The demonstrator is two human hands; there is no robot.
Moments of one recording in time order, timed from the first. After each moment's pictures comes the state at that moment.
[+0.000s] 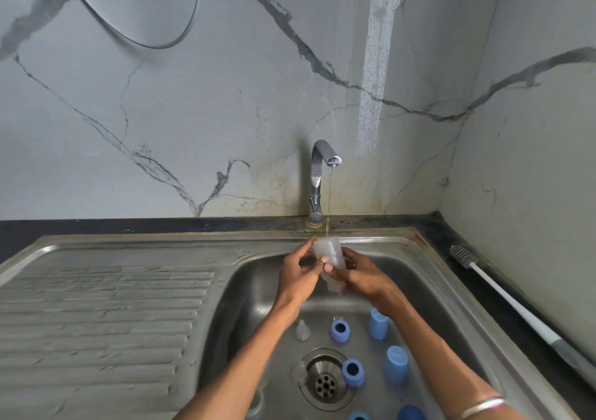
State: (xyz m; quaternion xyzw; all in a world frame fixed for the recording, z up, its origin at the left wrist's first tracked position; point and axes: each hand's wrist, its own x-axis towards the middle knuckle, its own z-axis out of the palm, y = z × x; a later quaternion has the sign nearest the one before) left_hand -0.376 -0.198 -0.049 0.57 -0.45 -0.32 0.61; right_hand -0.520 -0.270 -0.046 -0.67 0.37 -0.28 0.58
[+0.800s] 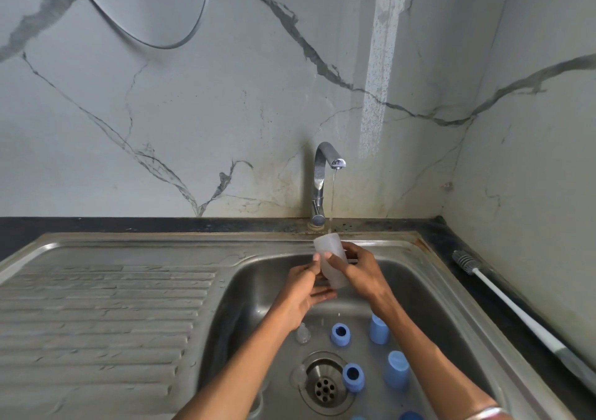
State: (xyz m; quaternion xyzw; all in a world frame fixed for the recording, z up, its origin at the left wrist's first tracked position) left_hand -0.383 -0.196 -0.044 0.51 -0.26 -0.55 0.60; right_hand -0.506 -0.265 -0.036 -0.69 0.42 -0.38 0.45
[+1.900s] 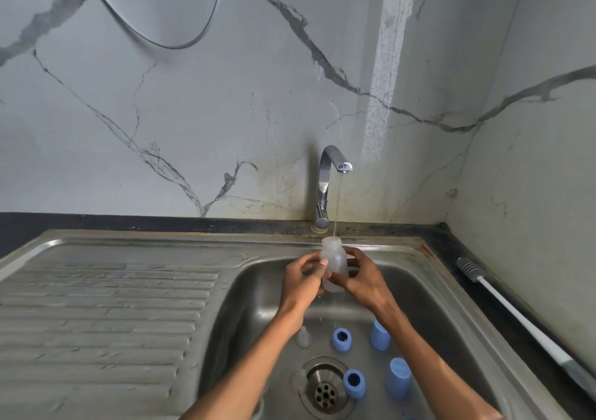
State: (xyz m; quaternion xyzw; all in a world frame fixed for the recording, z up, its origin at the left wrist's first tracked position) left_hand -0.380 -0.196 -0.049 0.57 -0.36 -0.36 0.64; right_hand -0.508 -0.265 -0.043 -0.74 0.43 -0.34 0.39
